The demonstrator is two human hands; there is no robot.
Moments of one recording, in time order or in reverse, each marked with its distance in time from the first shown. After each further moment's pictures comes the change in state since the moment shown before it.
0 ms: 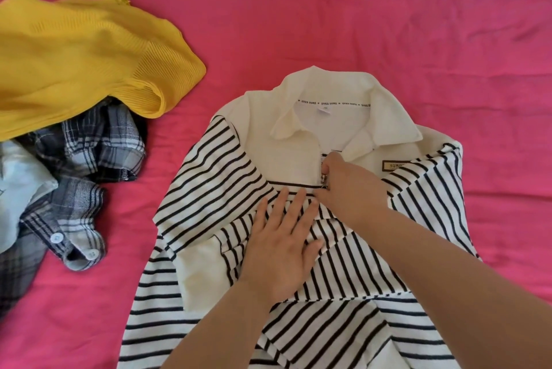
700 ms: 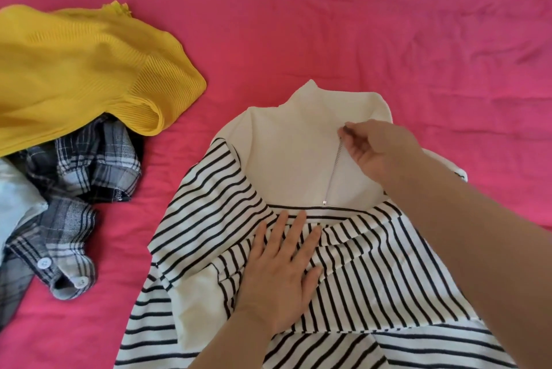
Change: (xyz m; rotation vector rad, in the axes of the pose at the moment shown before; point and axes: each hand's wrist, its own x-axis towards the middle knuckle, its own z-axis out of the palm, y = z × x) left_hand 0.003 0.000 -0.001 -0.022 -0.077 -0.037; right_hand 0.067 -0.005 -0.072 1.821 0.101 0.642
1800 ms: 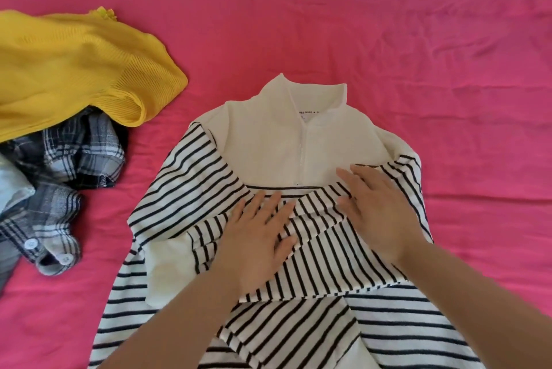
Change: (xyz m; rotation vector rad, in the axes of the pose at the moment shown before) left_hand 0.004 0.001 -0.037 -0.045 -0.050 0.037; right_hand -0.028 0.055 -0.137 -1.857 -0.104 -0.987
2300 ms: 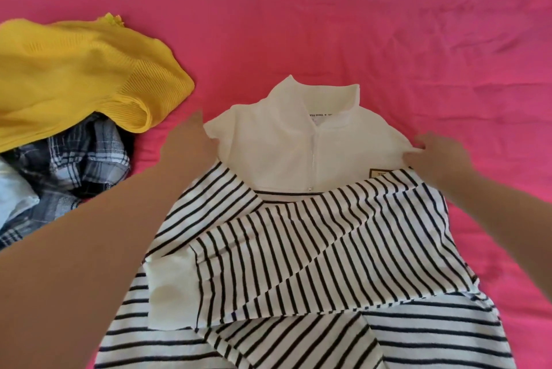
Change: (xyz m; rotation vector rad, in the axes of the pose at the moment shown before) left_hand 0.081 -0.103 -0.083 -0.285 0.284 -0.527; right_hand 0.067 0.050 -0.038 0.238 -0.029 0.585
